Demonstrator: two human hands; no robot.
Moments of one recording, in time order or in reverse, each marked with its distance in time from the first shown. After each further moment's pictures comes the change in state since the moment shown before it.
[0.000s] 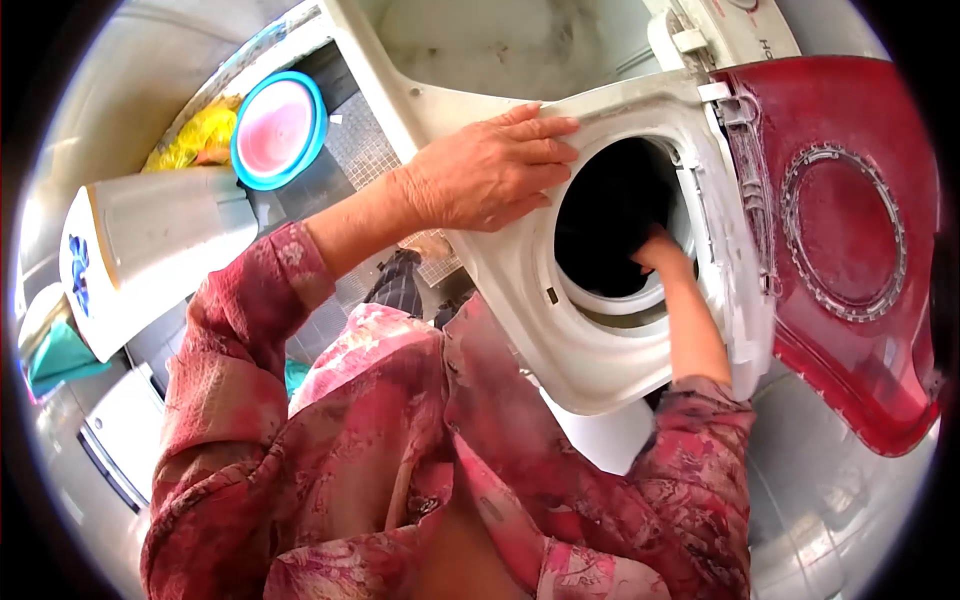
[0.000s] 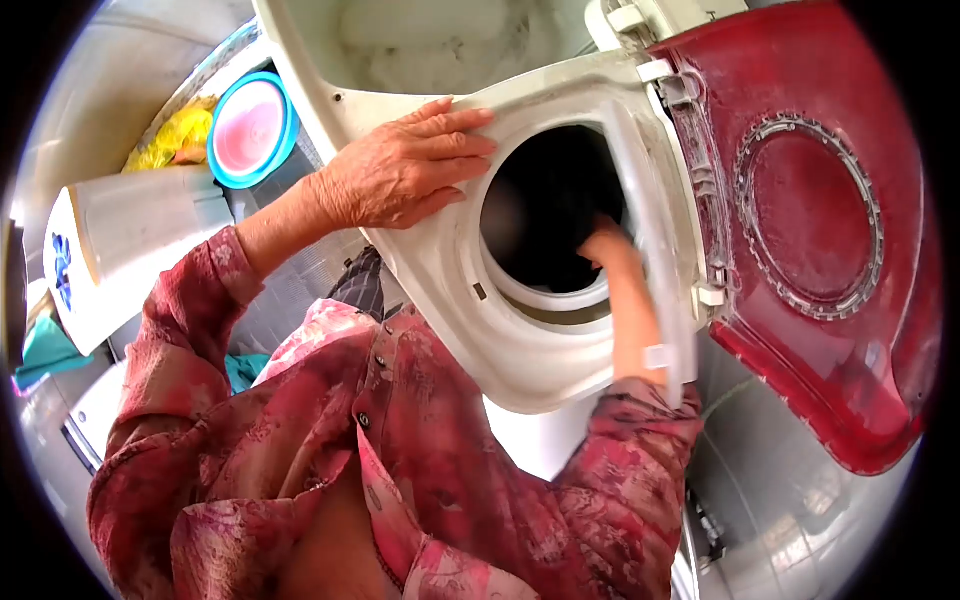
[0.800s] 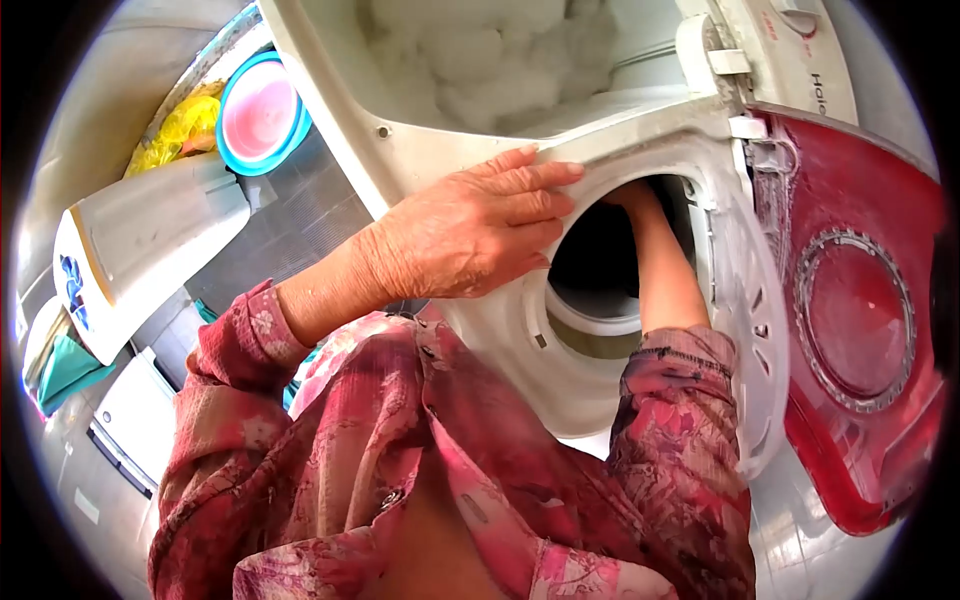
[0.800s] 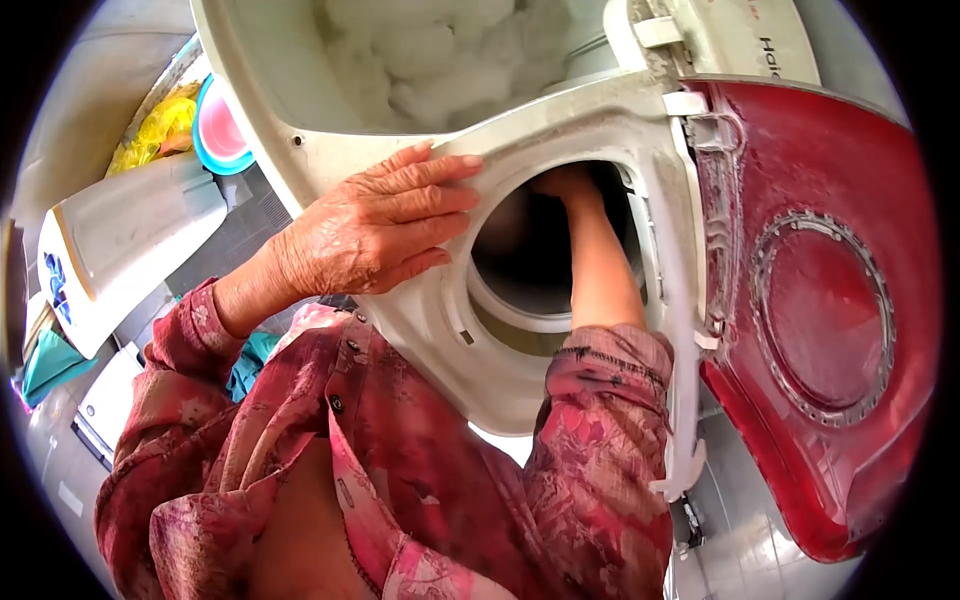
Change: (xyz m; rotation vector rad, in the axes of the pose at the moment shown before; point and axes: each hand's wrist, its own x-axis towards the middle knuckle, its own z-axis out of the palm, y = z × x) left_hand 0.006 -0.009 -0.005 -0.228 -0.020 -0.060; right_hand 0.192 -0.013 0.016 -0.182 0.324 -0.612
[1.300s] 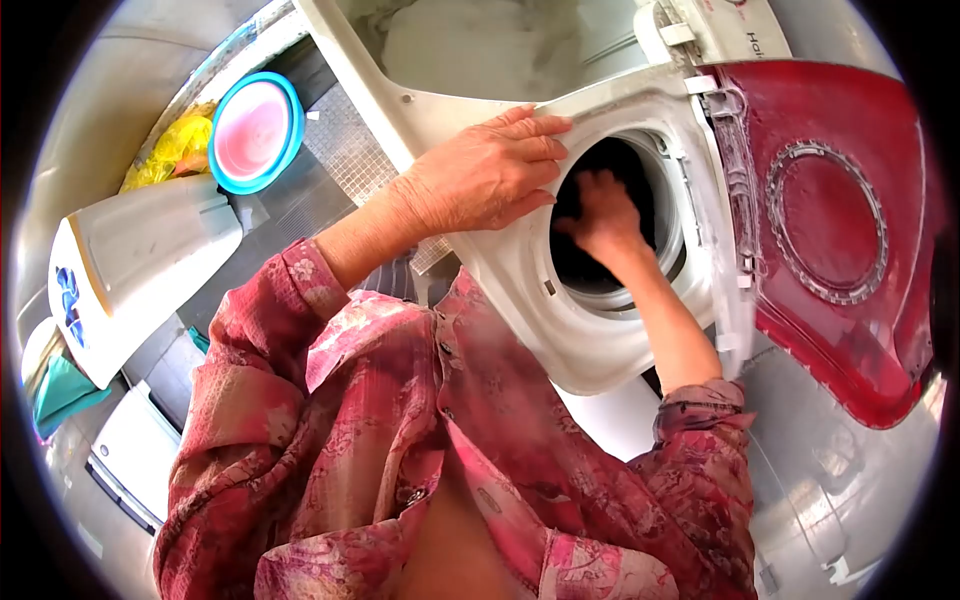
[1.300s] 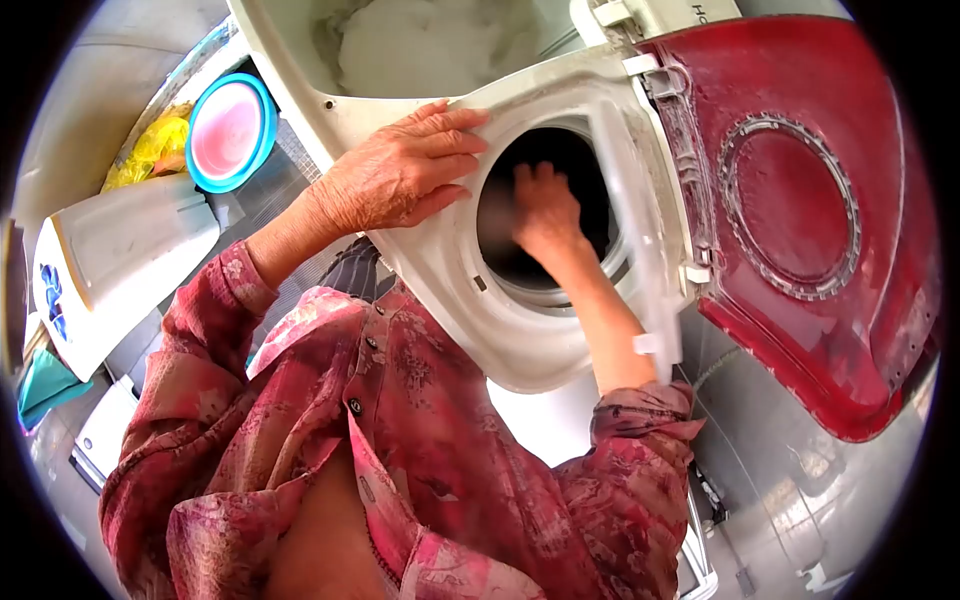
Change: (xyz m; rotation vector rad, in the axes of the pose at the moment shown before) left_hand -0.003 0.002 0.010 0.093 0.102 0.092; right_hand -0.139 -0.179 -0.079 -0.325 0.061 0.170
